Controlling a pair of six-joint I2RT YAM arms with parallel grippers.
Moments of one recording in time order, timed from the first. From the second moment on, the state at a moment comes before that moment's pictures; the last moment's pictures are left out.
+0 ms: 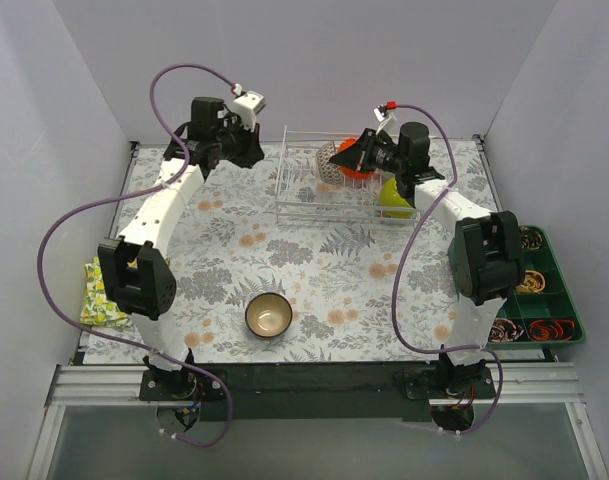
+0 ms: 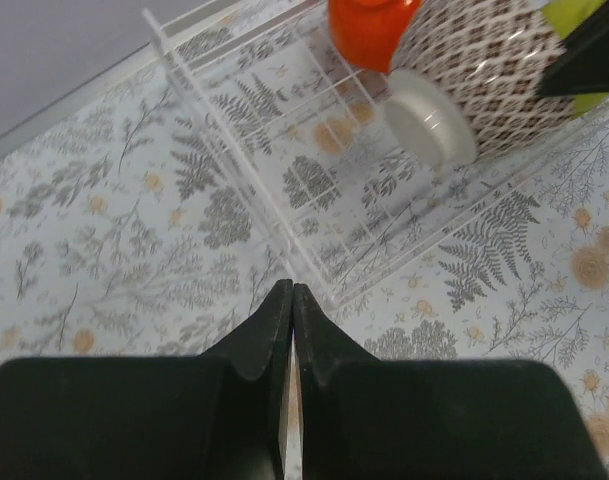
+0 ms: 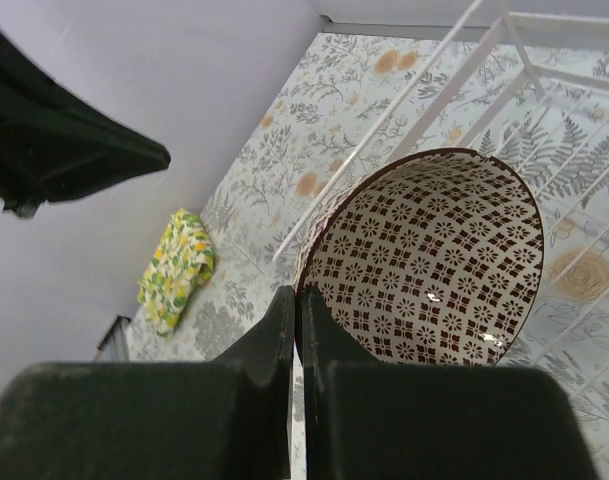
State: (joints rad) left arm -0.21 1.75 1.73 -0.53 0.41 0.12; right arm 0.27 1.85 1.39 0.34 -0.78 0.62
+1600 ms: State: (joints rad) left arm -0.45 2.06 1.95 -0.40 0.26 0.12; right arm 0.32 1.95 1.15 0.59 -0.53 1.04
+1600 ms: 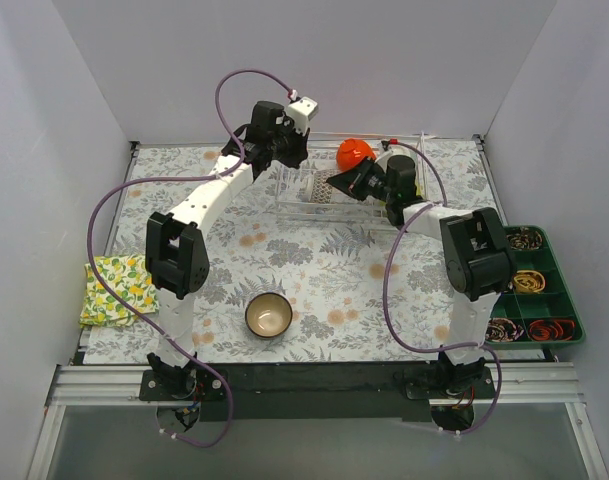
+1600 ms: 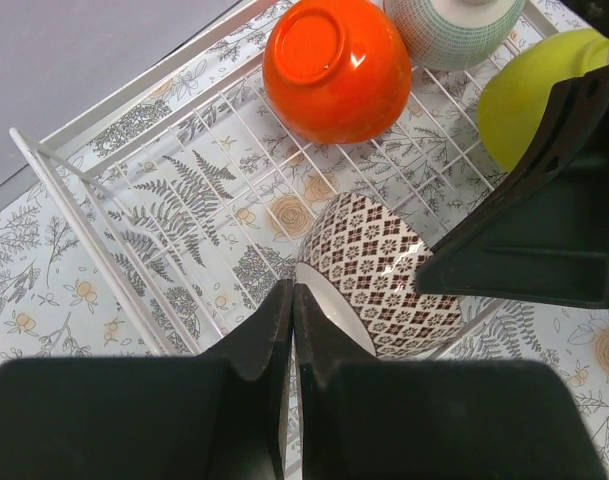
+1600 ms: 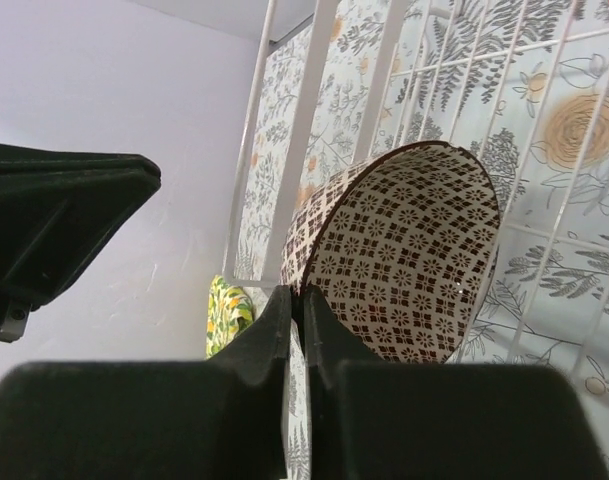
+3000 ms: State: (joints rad) left arm -0.22 1.01 1.14 -0.36 -0.04 0.23; right arm 0.82 1.42 1.15 -0.28 -0.55 -0.27
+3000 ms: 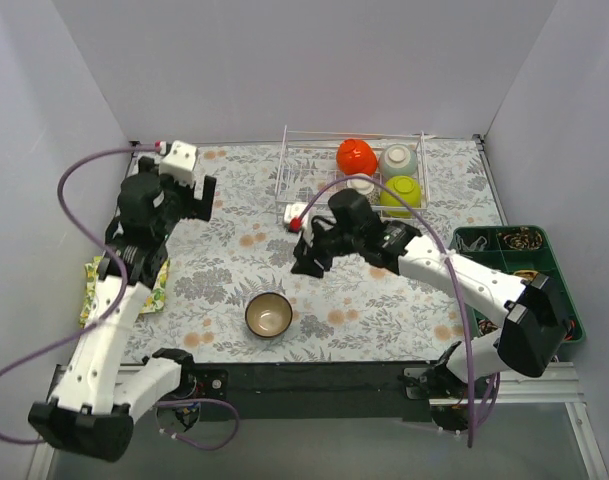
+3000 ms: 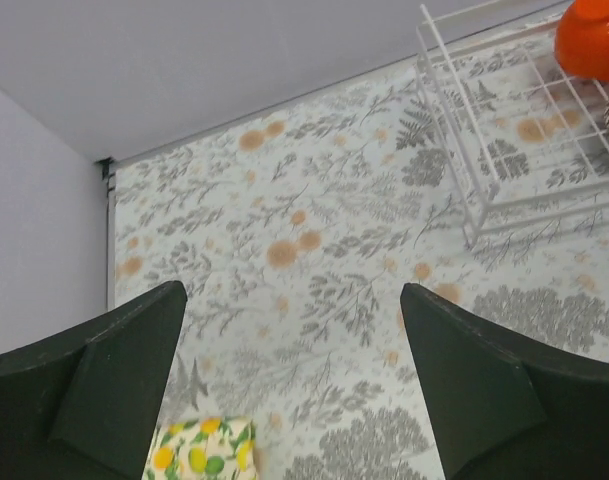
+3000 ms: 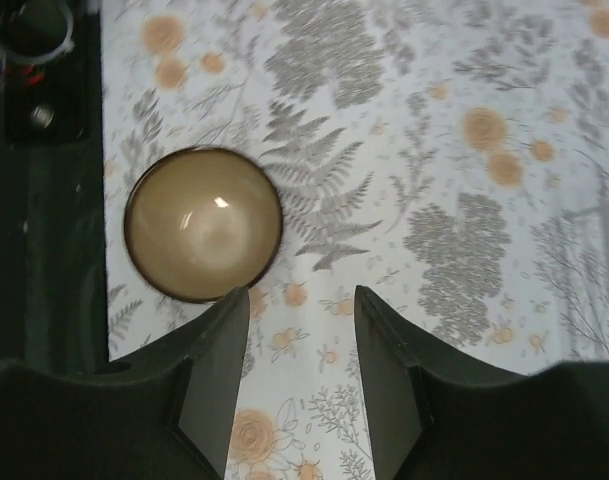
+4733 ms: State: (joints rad) left arm 0.03 0.81 1.17 -0.61 0.31 0.12; right arm 1.00 1.61 1.61 -0.66 -0.45 -0.57
